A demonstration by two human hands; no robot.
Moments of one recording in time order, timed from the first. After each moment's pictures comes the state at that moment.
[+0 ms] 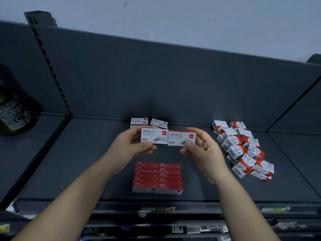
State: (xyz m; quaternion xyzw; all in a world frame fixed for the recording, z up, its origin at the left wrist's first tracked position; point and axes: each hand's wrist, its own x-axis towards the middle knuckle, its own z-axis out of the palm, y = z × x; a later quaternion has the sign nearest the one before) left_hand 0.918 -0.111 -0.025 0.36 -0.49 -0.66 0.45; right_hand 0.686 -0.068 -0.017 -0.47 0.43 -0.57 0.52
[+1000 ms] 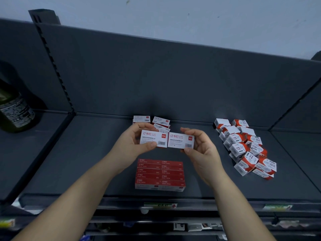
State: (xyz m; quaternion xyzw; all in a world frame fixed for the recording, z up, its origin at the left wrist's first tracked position) left_hand 0.919 -0.104 -0.022 0.38 -0.55 -0.60 0.44; right_hand 0.697 -0.064 -0.033 -0.50 0.40 -0.59 0.49
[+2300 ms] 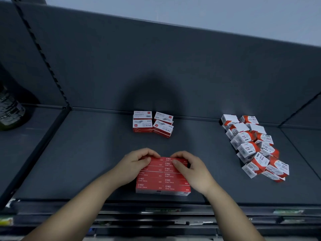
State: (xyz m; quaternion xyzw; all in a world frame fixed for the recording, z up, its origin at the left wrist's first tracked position) left_hand 0.926 -0.118 -0.099 0.44 -0.65 -0.56 0.26; right_hand 0.701 -0.074 -0.083 -0.58 0.61 -0.33 0.43
